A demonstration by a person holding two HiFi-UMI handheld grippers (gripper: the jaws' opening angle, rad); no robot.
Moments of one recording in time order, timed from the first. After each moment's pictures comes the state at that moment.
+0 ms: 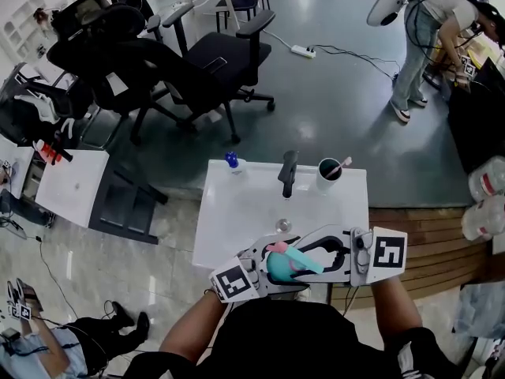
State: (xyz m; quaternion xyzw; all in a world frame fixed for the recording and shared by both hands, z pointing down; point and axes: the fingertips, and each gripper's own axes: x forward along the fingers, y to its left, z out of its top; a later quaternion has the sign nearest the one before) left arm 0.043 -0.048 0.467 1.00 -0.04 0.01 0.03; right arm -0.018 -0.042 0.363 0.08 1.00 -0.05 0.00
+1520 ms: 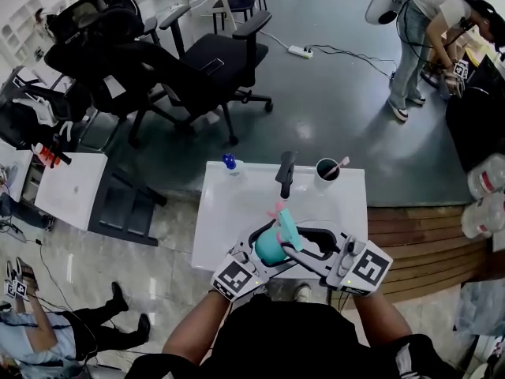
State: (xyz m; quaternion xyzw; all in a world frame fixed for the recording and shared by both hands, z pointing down) left arm 0.012 -0.111 0.509 0.97 -0.21 0.07 0.02; right arm -0.013 -0.100 0.387 -0.17 0.98 -0.05 0.04
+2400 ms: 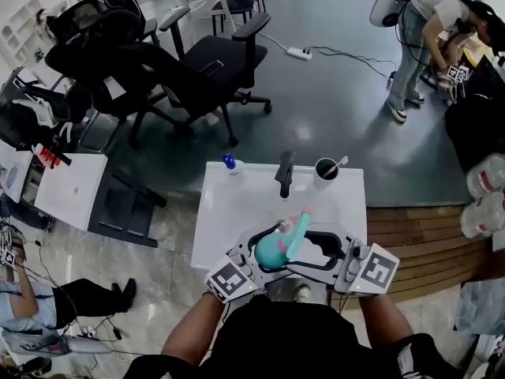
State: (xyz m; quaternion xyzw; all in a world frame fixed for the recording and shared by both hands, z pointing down) left arm 0.016 -0.087 0.490 0.99 -0.16 0.06 0.02; right arm -0.010 -0.070 0.375 -0.12 0.99 -0.05 0.05
